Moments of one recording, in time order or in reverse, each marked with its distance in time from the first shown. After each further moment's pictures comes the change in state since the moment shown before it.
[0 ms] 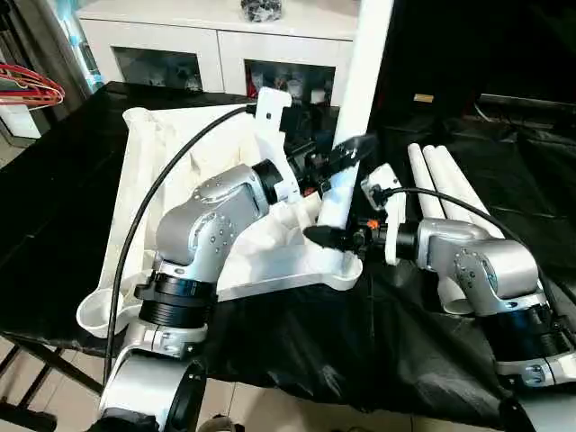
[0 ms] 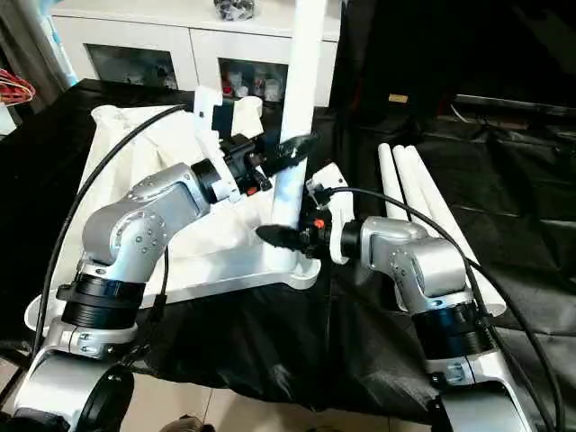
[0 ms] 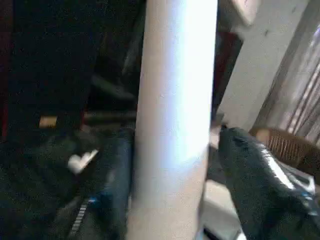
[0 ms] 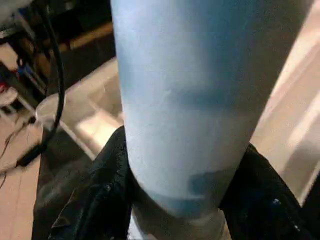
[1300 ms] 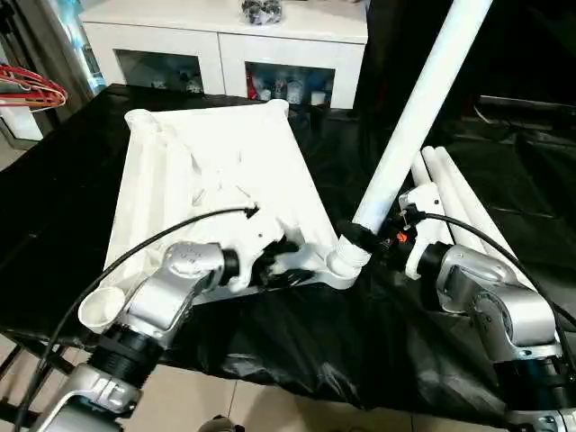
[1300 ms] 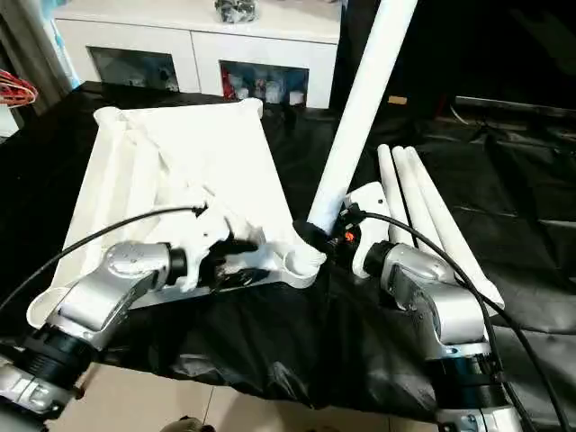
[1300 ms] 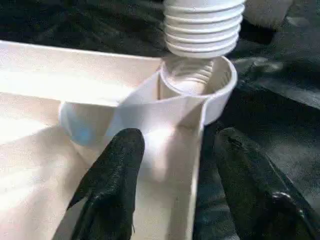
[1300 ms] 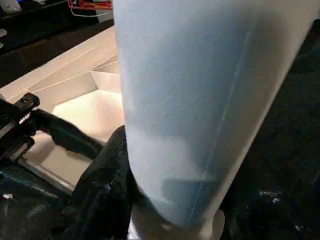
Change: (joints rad) left arm 0.250 0.365 -0.336 0.169 0.374 -0.181 -0.288; right arm 0.224 -0.025 -0.066 -0.084 -0.074 -0.186 -0.148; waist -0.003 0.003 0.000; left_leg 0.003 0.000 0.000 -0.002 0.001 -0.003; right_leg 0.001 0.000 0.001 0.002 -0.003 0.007
